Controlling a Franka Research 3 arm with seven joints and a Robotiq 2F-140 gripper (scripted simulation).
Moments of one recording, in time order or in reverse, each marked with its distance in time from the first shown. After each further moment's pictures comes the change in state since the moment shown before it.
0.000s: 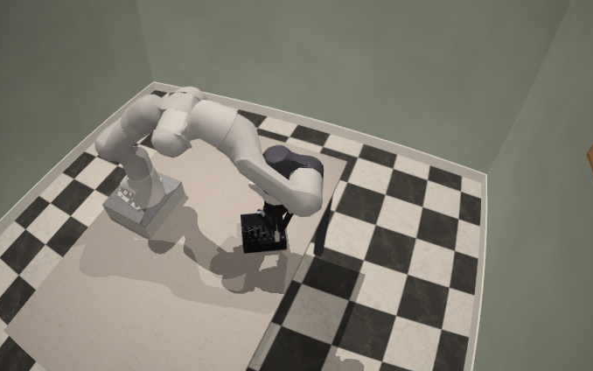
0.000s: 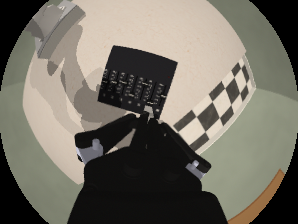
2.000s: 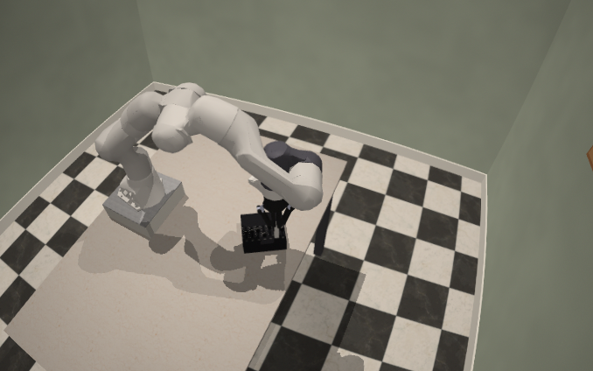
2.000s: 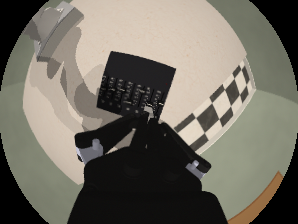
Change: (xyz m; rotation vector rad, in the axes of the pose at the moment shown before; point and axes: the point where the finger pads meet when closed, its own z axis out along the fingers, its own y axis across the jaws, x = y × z) arm 0.017 0.000 0.001 0.000 -0.005 -0.006
